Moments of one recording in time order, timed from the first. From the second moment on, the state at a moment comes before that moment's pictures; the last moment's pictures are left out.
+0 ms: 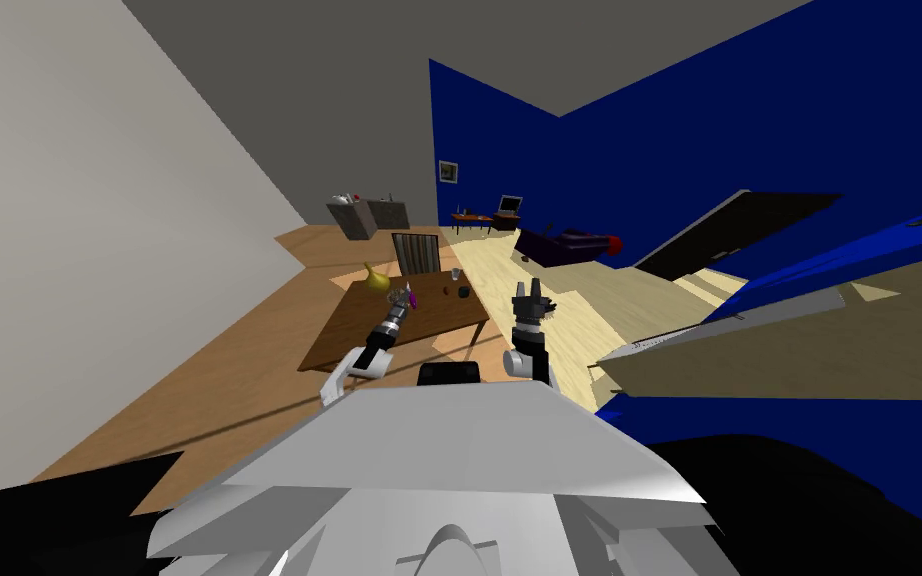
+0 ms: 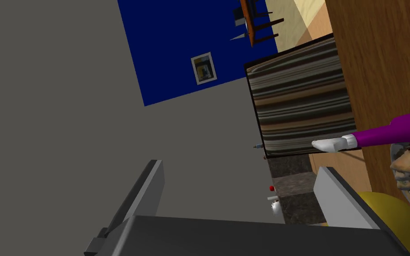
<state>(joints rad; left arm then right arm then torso) 0.35 0.29 -0.17 -1.93 -0.14 -0.04 0.07 0.50 0.01 0.07 -2.20 -0.01 -0.50 -0.12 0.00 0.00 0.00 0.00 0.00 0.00</state>
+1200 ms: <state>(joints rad) 0.24 0.45 -0.22 -1.65 -0.20 0.16 0.04 0.50 0.01 0.07 -2.20 -0.01 -0.50 -0.12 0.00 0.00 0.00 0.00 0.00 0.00</state>
